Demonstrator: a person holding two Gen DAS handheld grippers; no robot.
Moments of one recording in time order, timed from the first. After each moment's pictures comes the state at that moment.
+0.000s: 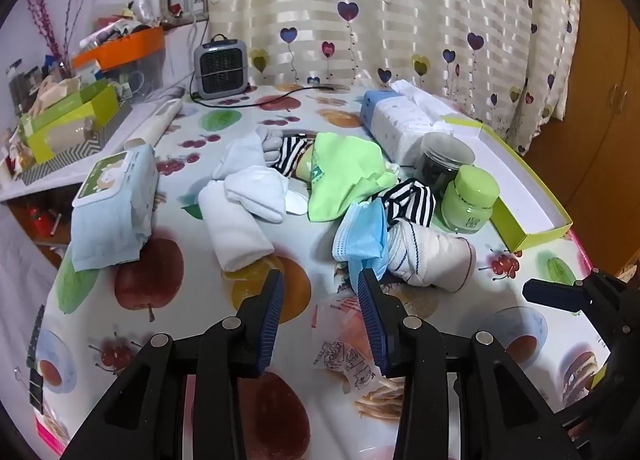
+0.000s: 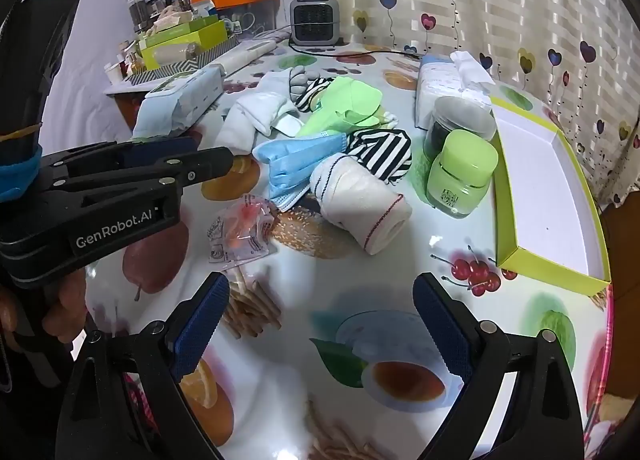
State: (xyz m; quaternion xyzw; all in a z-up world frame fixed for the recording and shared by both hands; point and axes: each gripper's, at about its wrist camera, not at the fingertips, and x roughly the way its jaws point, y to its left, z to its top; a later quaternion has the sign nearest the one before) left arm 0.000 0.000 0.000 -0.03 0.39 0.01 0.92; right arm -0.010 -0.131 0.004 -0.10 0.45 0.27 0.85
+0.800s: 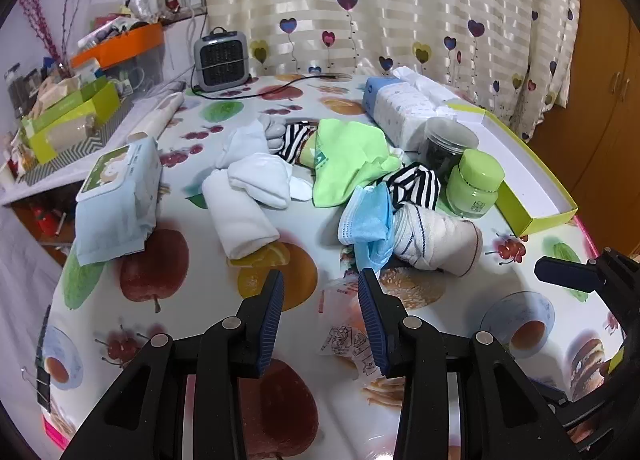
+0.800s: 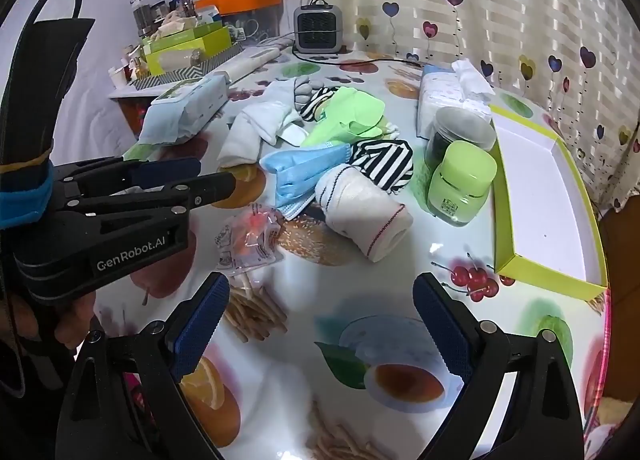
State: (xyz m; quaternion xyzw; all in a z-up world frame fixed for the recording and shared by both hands) left arm -0.004 0.000 -0.007 -0.02 0.41 0.02 0.91; right arm -0.013 -0.129 0.011 -0.10 0.43 0.27 0.85
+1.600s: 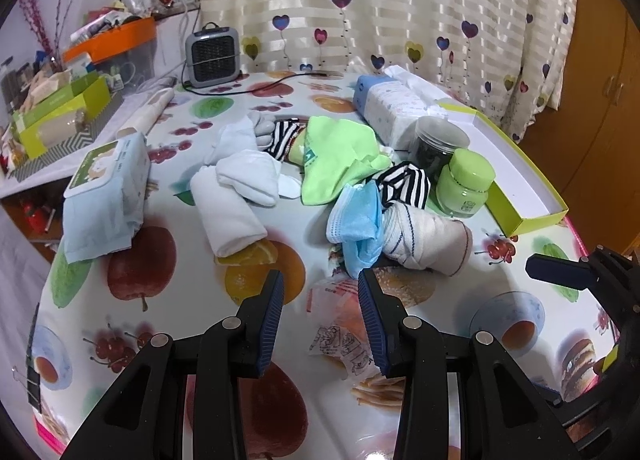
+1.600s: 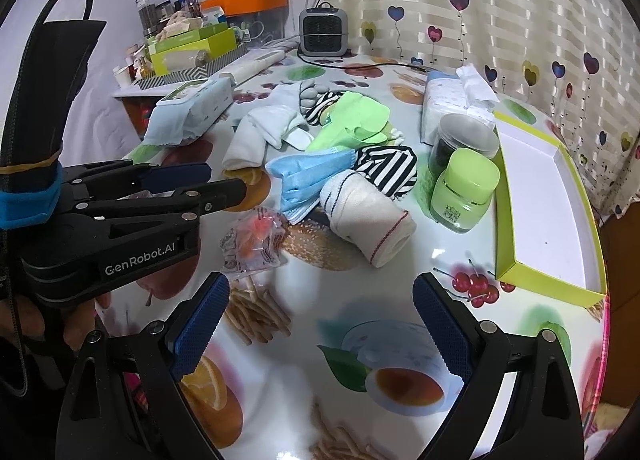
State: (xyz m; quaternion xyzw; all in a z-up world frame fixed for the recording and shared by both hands) left arm -0.003 -0.001 -0.005 -0.03 0.41 0.00 0.91; right arm -0.011 -0.129 0.012 -0.10 0.43 0.28 0.85
